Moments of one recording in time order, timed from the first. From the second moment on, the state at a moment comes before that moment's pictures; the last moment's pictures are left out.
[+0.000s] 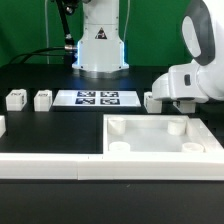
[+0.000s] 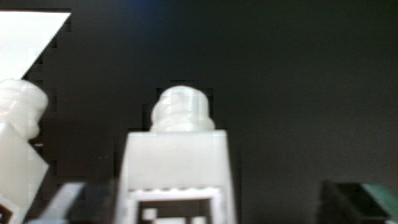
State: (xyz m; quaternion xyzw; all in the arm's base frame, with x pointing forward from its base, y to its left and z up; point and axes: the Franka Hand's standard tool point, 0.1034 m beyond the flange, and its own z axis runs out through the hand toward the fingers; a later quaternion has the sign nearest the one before) arm 0.360 0.193 0.008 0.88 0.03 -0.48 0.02
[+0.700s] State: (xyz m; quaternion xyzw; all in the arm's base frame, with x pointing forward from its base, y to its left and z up) arm 0.360 0.193 0.008 0.88 0.03 -0.48 0.02
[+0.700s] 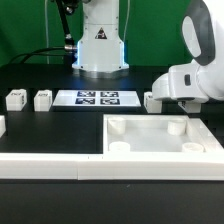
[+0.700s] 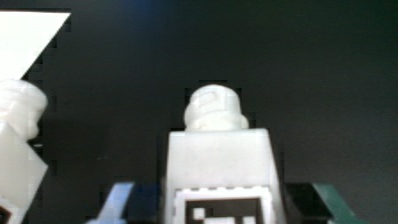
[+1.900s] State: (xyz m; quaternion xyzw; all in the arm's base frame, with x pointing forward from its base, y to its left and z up) arm 0.495 0.129 0.134 0.97 0.14 -0.21 -0.04
